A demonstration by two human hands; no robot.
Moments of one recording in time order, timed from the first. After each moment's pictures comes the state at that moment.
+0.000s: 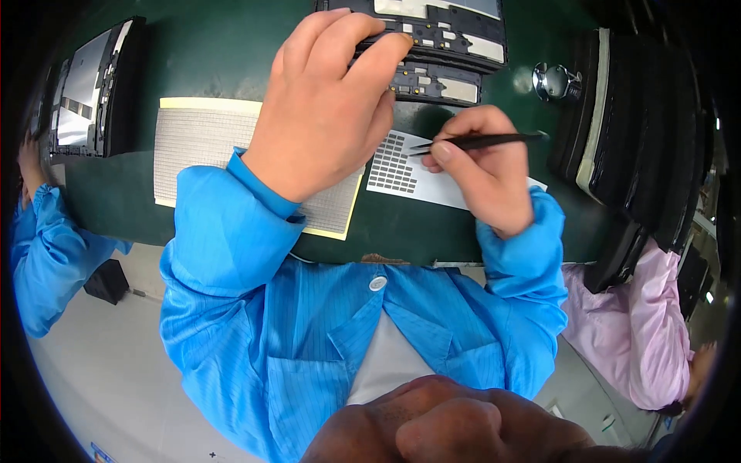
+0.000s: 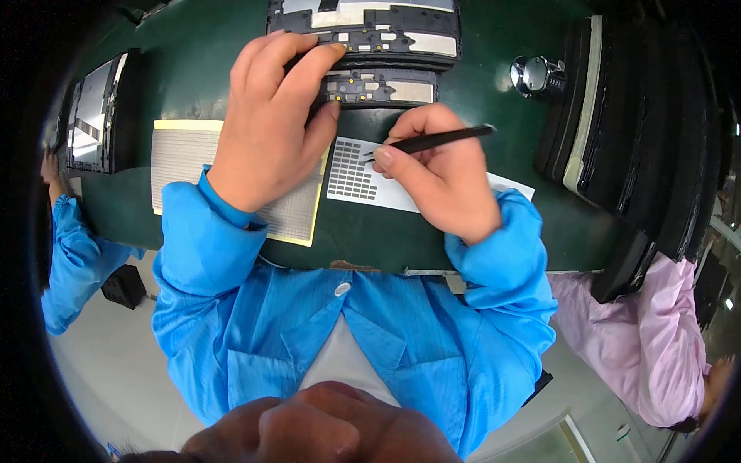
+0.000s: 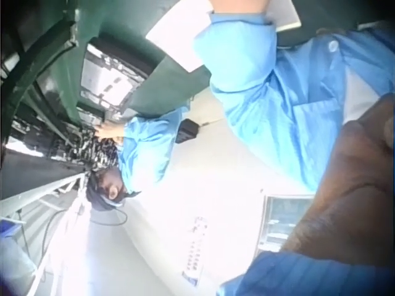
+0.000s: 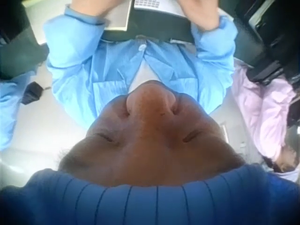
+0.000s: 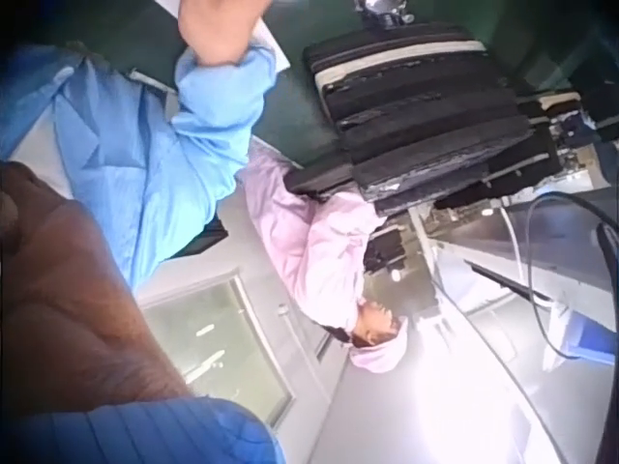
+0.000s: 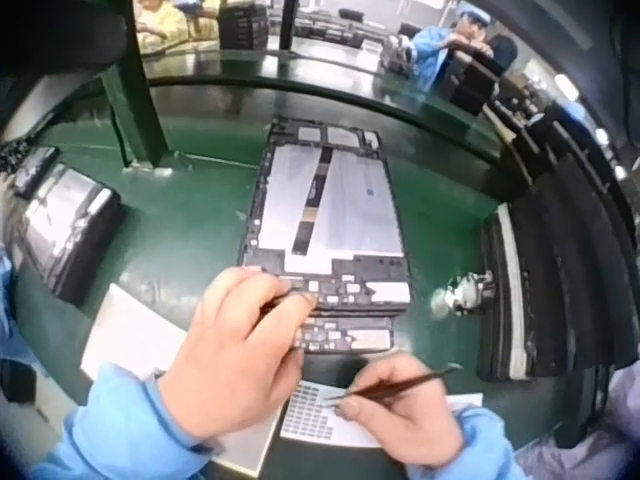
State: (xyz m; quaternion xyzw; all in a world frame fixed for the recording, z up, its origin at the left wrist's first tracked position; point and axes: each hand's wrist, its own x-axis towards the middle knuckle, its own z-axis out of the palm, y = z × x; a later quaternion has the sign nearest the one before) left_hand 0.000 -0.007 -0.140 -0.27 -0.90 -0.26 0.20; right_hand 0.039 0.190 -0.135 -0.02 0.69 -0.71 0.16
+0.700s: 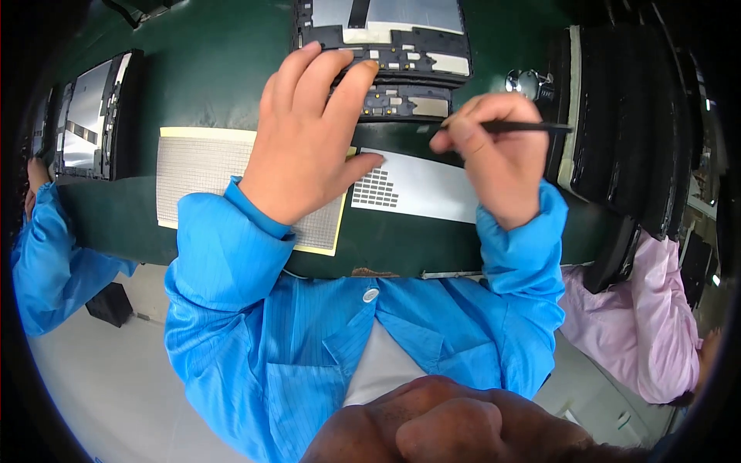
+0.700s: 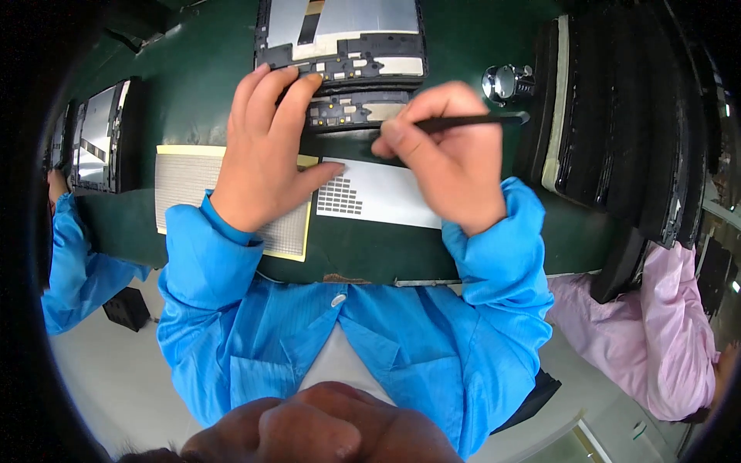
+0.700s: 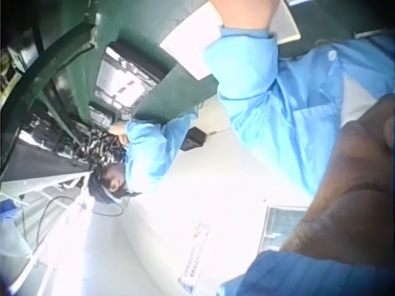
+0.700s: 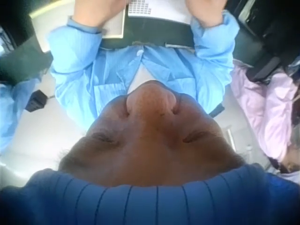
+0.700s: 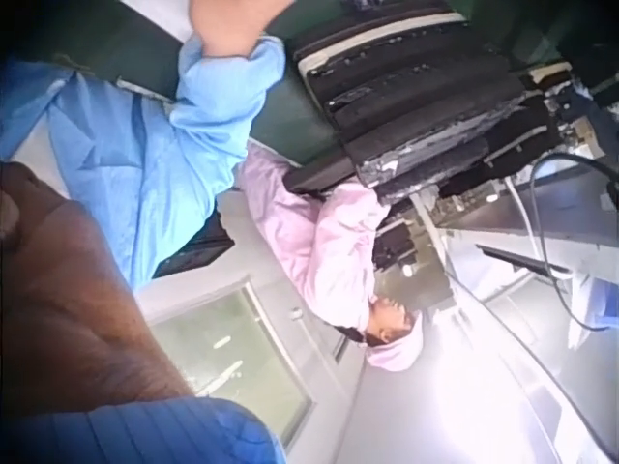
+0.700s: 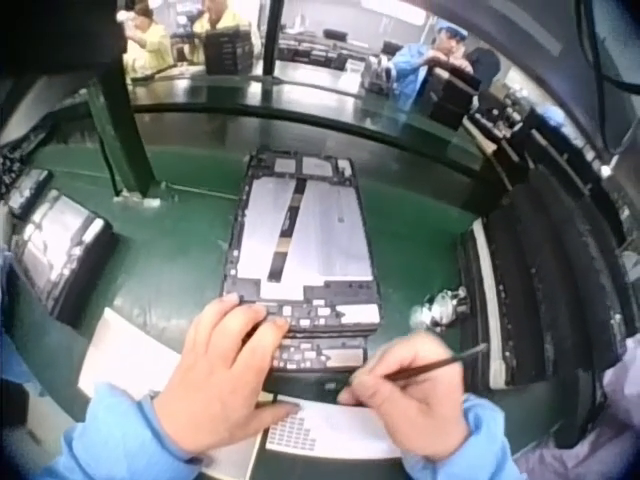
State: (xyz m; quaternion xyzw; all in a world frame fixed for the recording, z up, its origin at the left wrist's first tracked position) left_hand 0.008 -0.009 -0.137 -0.25 -0.92 -0.26 0.12; right_hand 0.017 0.200 -0.123 -0.08 0.65 -0.76 0.04
